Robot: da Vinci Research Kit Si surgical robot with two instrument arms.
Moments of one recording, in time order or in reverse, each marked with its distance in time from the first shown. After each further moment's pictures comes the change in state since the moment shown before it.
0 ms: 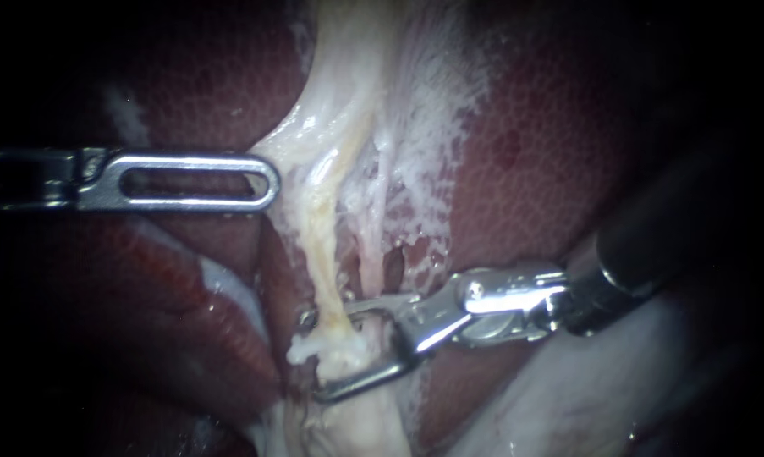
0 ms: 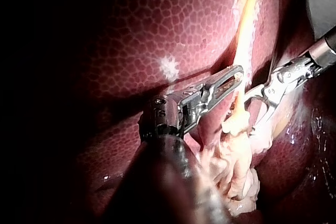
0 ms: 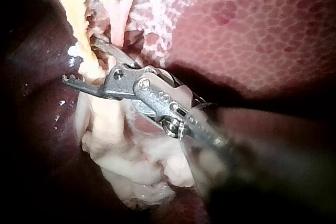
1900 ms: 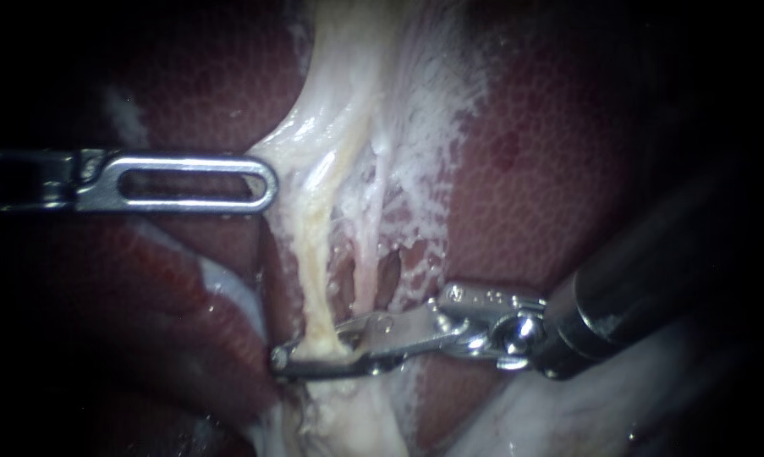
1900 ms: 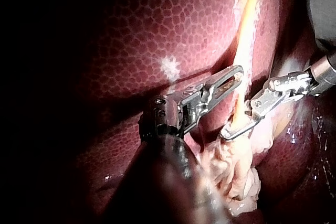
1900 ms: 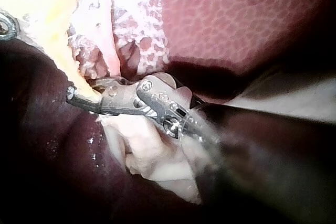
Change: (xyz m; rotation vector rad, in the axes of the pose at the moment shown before) right arm -0.002 -0.001 0.006 0.017 -0.048 0.349; left arm 0.000 0.000 0.000 0.002 0.001 0.000
